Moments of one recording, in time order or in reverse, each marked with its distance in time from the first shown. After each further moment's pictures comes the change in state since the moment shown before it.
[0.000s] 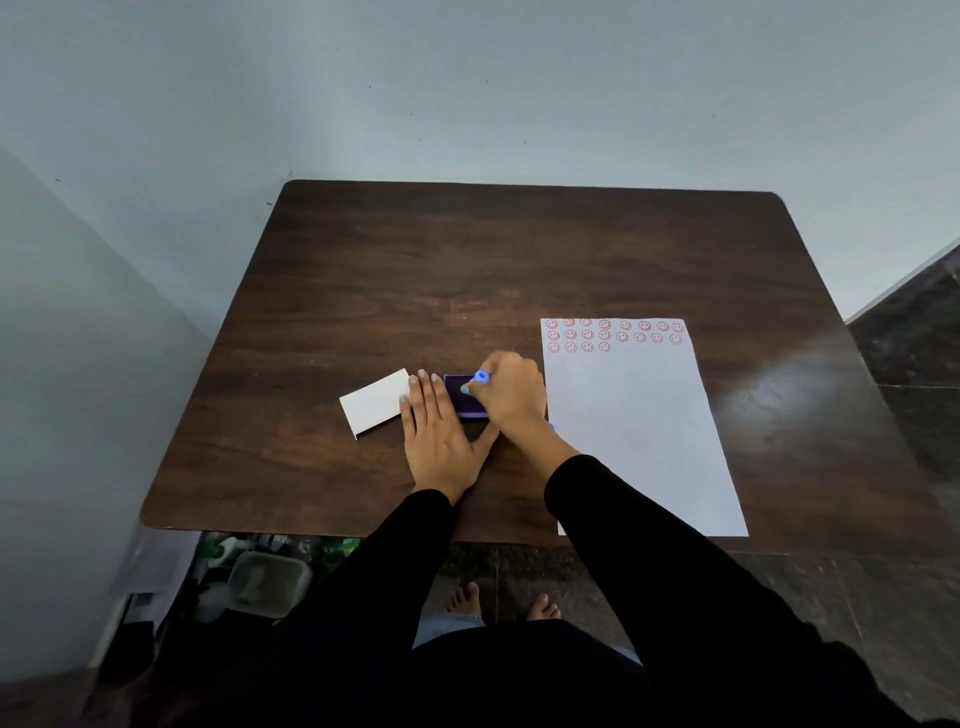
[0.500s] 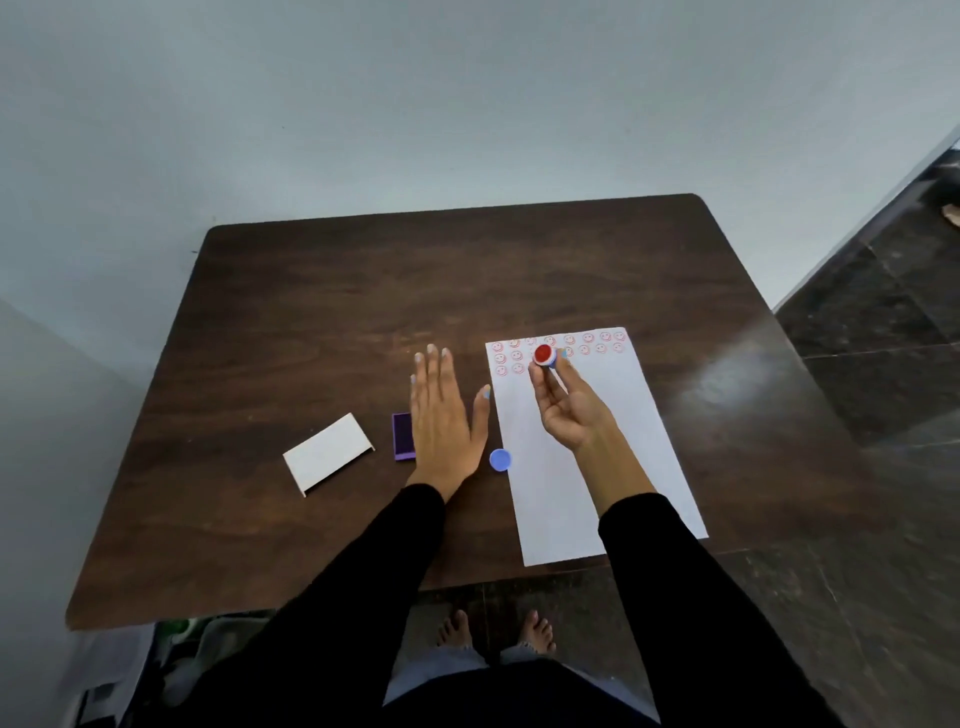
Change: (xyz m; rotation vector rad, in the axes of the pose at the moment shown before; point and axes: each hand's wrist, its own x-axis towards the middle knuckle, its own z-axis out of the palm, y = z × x) left_hand 0.043 0.070 -0.017 -0.236 0.077 0.199; right_hand 0.013 0.078 -0.092 1.861 -0.068 0.691
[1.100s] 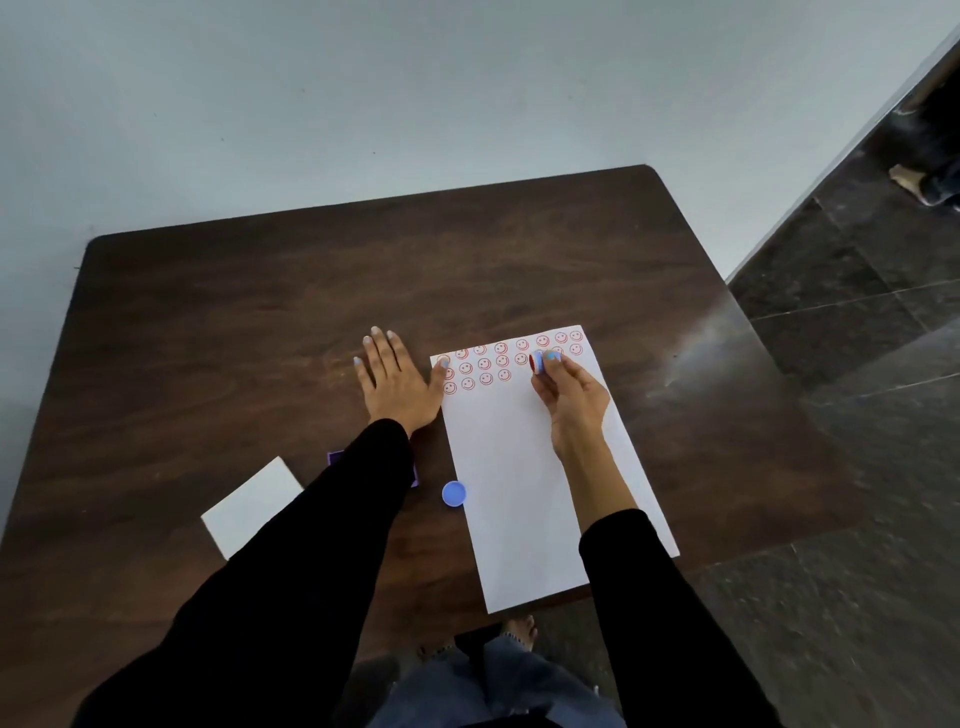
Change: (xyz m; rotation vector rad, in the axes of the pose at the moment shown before) left_hand 0.100 -0.001 0.046 0.238 -0.372 -0.151; right_hand 0.038 -0.040 -0.020 -0.323 0.321 -0.495
